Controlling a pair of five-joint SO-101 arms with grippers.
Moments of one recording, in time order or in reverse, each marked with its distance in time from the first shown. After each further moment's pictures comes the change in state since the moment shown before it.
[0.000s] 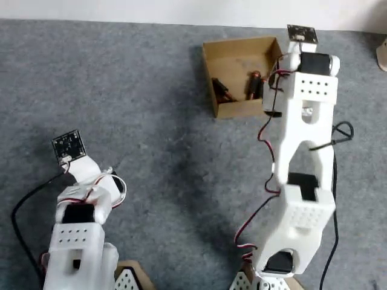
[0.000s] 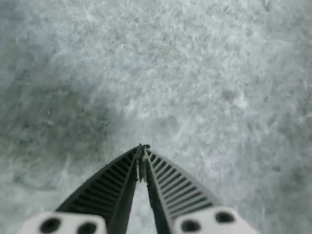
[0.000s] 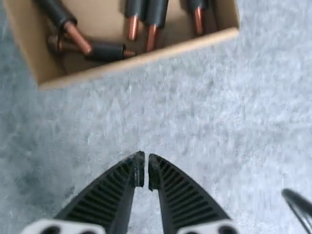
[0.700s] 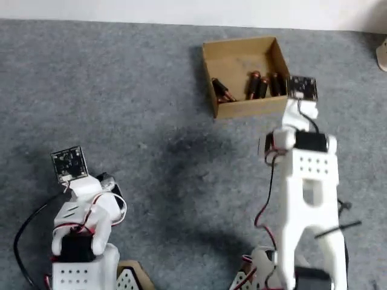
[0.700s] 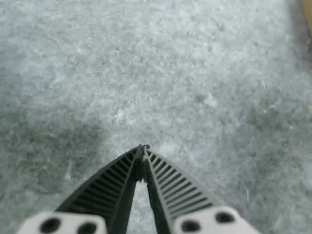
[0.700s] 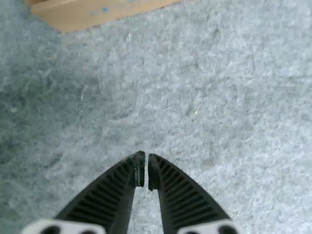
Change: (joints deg) left arm 2.0 -38.2 6.4 21.4 -5.7; right arm 0.4 -49.8 70.4 -30.6 0.0
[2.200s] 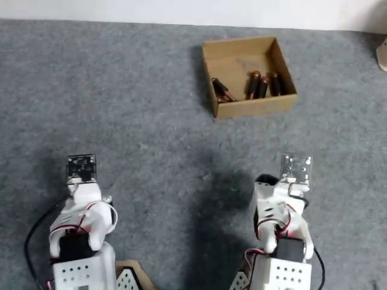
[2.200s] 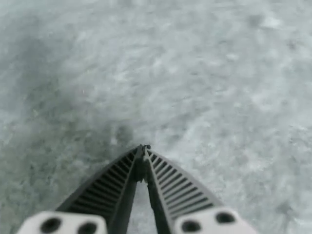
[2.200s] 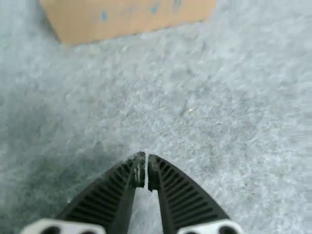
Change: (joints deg) left arm -9.9 -1.0 6.1 8.0 -19.1; right arm 2.3 -73.8 63.3 -16.6 1.8
